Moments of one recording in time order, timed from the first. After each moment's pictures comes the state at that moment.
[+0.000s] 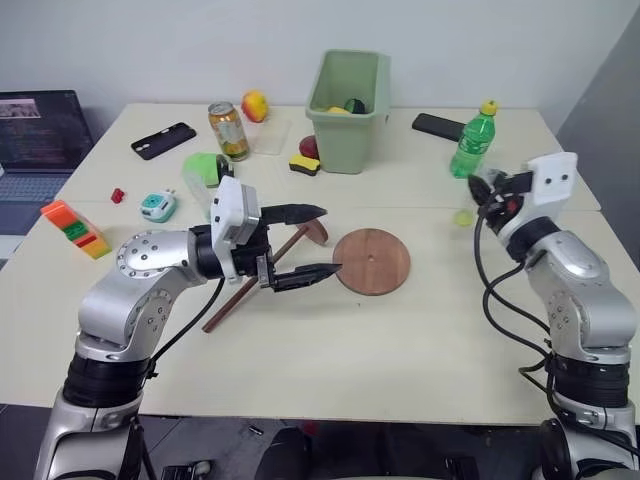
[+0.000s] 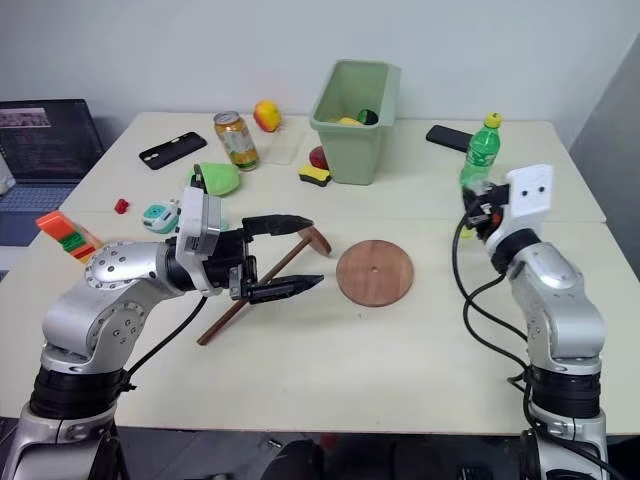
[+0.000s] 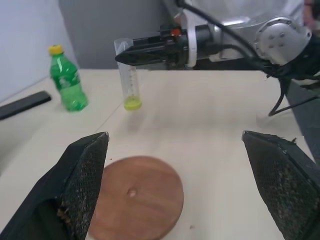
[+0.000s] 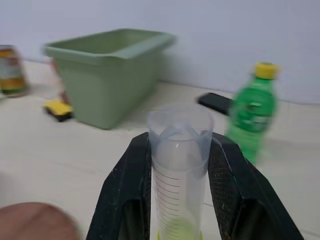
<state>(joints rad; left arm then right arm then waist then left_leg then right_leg) -0.50 0.66 0.01 -0.30 -0.62 0.46 -1.06 -0.44 -0.42 -0.23 -0.25 0.29 0.59 0.22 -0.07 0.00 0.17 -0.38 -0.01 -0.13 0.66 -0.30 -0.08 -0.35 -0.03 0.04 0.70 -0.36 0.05</state>
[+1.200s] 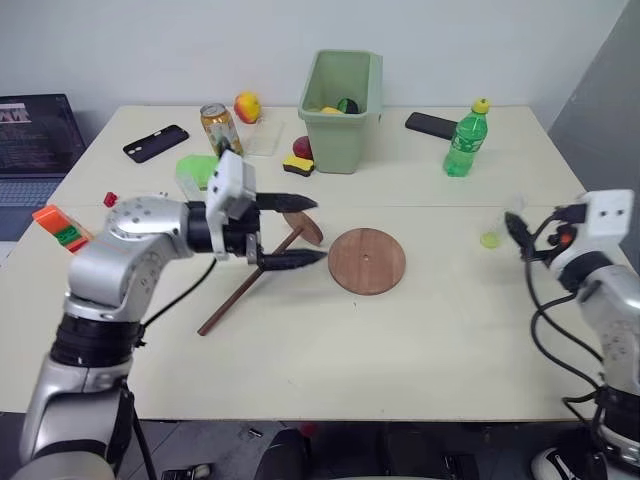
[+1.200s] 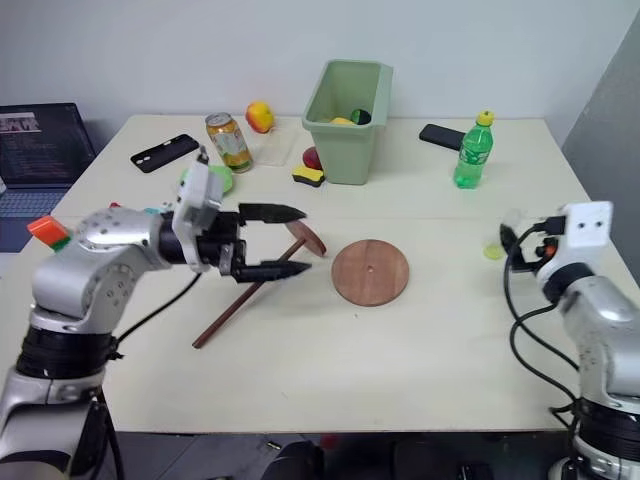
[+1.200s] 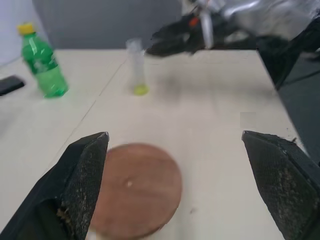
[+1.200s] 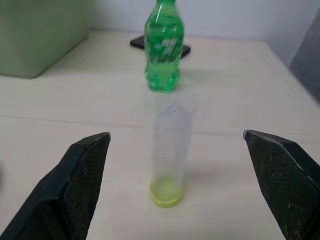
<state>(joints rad) -0.69 0.77 -0.03 -0.06 -0.58 0.54 -1.19 -0.26 -0.56 -0.45 -0.40 0.44 0.77 0.24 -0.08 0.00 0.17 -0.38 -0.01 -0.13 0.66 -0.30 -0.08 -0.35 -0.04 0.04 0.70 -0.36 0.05</state>
